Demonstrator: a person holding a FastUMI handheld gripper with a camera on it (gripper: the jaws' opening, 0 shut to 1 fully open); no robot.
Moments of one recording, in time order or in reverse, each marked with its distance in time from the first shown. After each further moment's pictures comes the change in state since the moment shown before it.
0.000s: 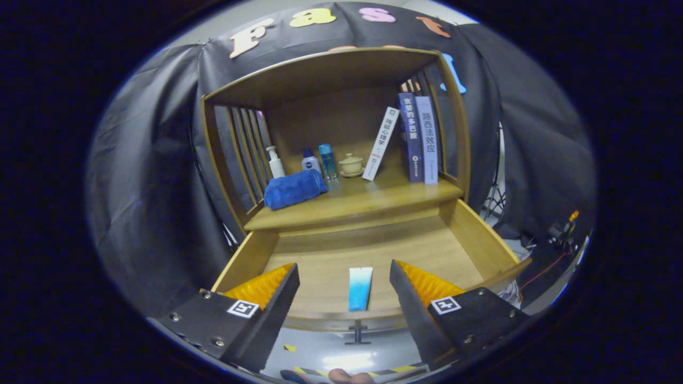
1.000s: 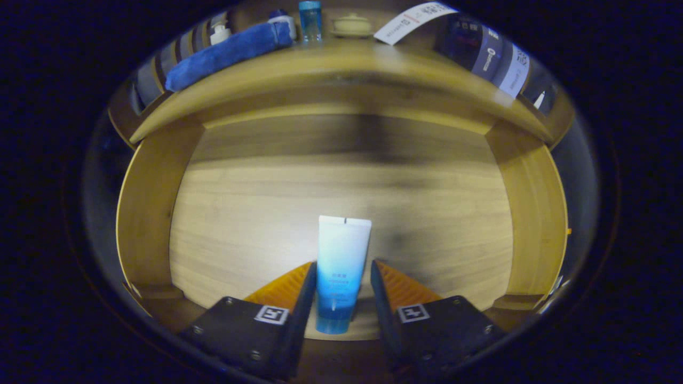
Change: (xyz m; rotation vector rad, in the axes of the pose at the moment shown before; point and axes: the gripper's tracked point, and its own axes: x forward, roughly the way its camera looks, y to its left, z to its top) arm 0.149 -0.038 -0.137 -0.111 0.793 -0.159
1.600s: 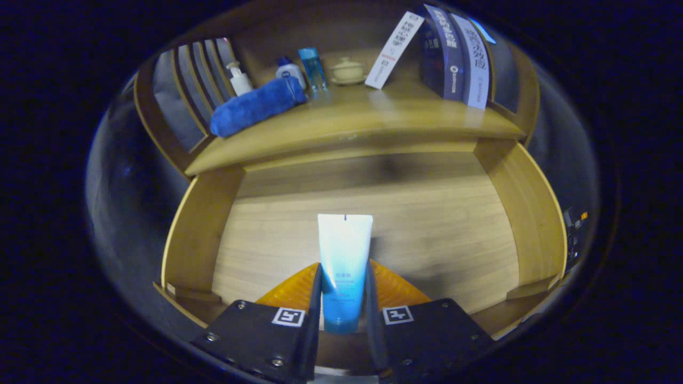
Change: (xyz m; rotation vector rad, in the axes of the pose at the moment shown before) arm -0.072 0.007 0.014 0.059 -0.370 0.134
